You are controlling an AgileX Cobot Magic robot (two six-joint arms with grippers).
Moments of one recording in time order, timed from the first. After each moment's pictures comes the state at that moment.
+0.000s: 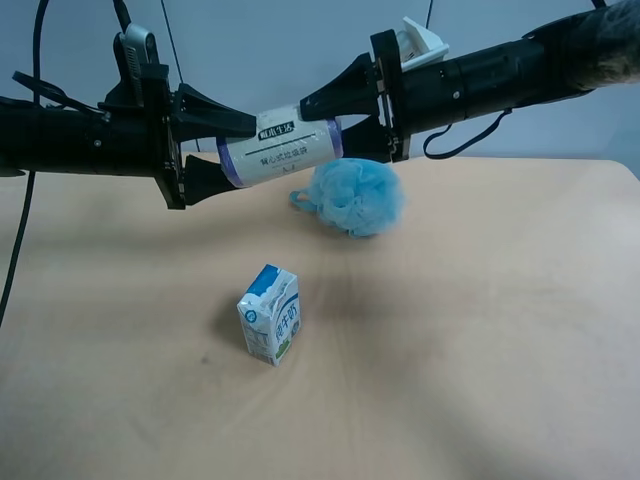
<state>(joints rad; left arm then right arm) -0.06 1.87 -0.96 -1.65 1.21 1.04 0.18 1.92 -1.29 1.43 1.20 -0.89</state>
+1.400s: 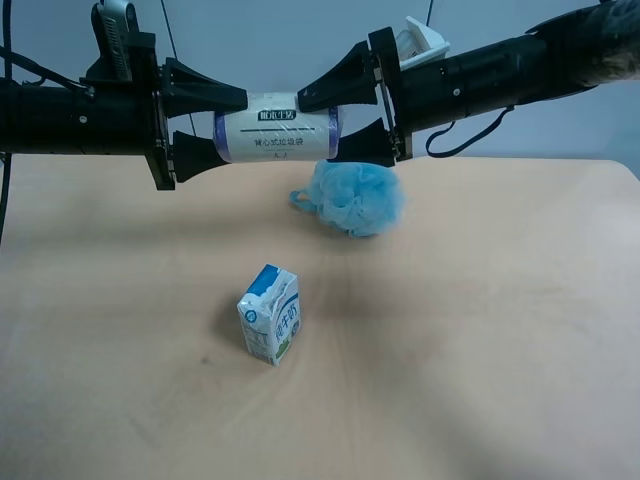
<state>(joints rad) -0.06 1.79 -0.96 -1.68 1.16 1.00 0.18 1.91 -1.29 1.41 1.16 -0.84</state>
